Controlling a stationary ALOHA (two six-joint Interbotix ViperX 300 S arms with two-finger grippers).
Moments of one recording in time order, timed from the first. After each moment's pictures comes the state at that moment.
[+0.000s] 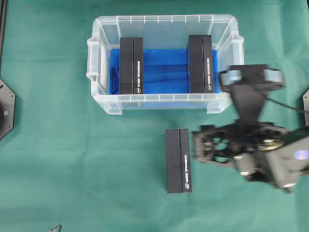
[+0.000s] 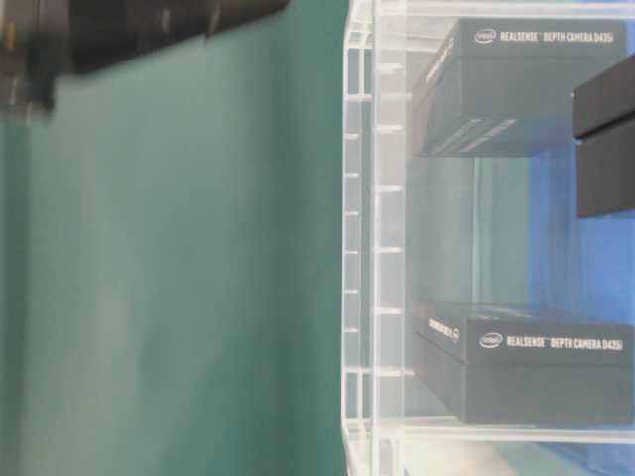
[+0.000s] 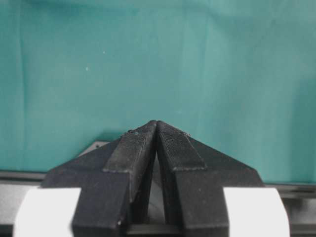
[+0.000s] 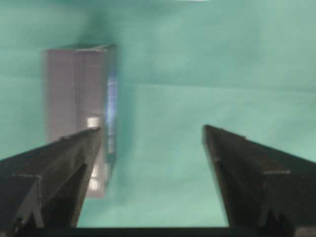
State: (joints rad) left arm -0.14 -0.83 0.46 0.04 1.47 -0.24; right arm 0.39 -0.03 0.05 -0.29 1.55 2.09
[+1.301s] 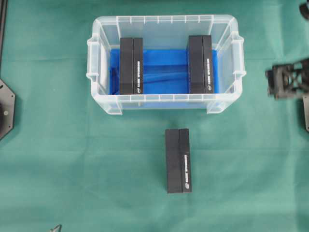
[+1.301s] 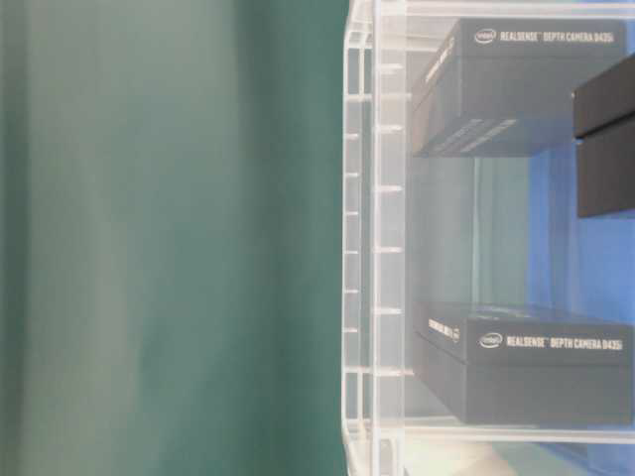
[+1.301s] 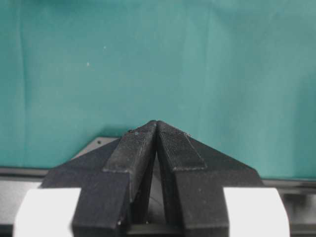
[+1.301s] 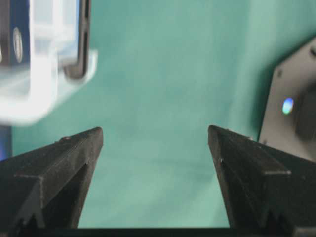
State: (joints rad) left arm -0.14 -0.85 0.48 0.04 1.48 -0.23; right arm 0.10 -0.51 0.48 -0.29 1.50 1.72
